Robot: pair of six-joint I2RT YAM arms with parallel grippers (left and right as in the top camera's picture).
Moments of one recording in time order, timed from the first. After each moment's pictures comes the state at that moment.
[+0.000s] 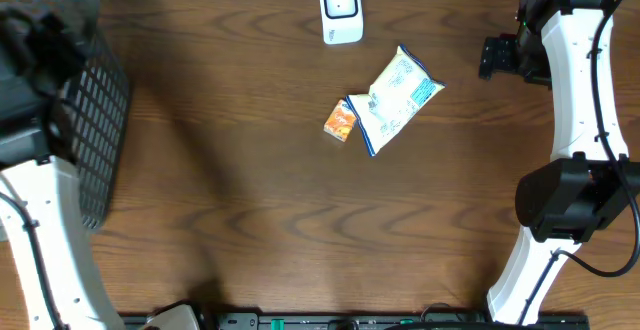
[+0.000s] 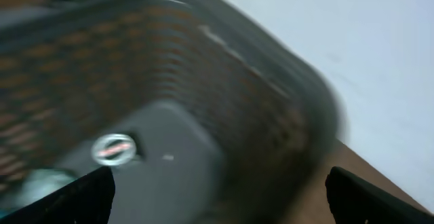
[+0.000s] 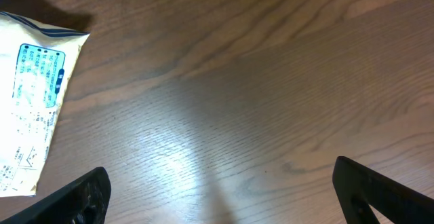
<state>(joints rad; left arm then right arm) 0.43 1.37 1.46 -0.60 -0.15 -0.34 -0.04 2.11 2.22 -1.57 0.21 0.25</state>
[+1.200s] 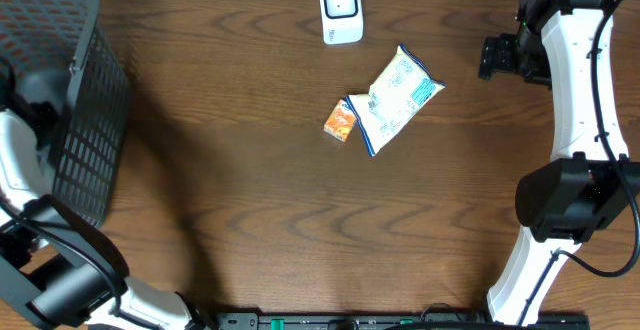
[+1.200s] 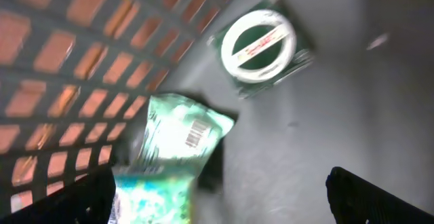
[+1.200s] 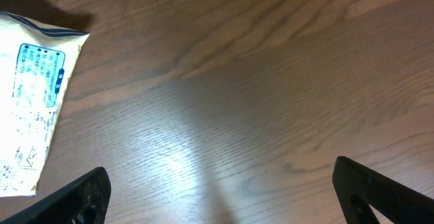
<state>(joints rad) 0.65 1.80 1.46 -0.74 -0.31 0.07 -0.04 2.11 2.22 -1.57 0.21 0.25</state>
